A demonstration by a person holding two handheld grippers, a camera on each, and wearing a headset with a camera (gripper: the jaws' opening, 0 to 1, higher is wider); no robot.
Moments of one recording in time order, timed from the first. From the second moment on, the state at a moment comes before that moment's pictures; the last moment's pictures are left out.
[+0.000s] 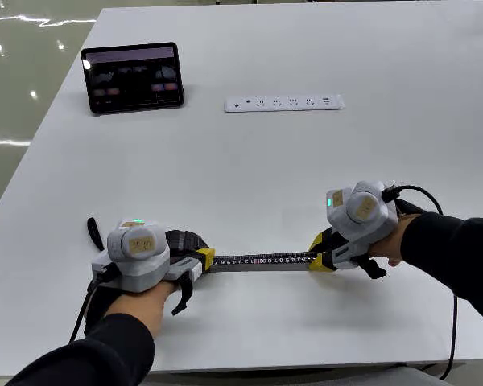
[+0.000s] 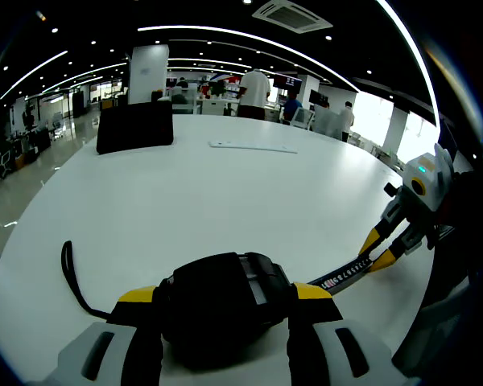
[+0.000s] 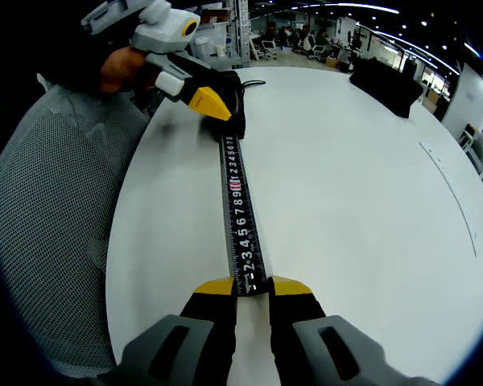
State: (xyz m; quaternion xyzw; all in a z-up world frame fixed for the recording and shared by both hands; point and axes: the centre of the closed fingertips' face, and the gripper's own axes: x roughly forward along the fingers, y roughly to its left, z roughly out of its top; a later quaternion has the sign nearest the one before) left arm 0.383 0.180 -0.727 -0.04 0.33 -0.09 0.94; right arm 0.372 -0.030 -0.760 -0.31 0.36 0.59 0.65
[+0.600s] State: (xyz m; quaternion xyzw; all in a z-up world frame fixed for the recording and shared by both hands) left arm 0.383 0.181 -0.727 -0.04 0.33 -0.09 0.94; right arm 0.373 -0.022 -0.762 -0.31 0.36 0.59 0.65
